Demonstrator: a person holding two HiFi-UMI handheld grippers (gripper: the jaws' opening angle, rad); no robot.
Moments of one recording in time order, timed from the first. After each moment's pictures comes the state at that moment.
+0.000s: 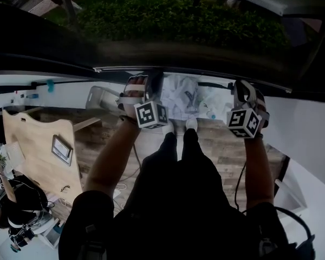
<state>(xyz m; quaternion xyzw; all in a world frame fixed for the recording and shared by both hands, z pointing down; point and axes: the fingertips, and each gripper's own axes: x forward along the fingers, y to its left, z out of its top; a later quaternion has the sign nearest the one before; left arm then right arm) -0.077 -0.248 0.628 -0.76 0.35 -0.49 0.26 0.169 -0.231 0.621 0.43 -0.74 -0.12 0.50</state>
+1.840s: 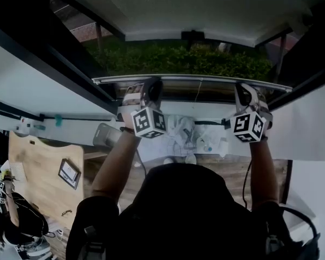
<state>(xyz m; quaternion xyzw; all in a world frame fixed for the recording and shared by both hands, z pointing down) -0.080 -0.248 0.427 -0.76 0.41 -0.40 0.30 0.170 -0.230 0.421 0.49 -0.72 -0.24 0.43</state>
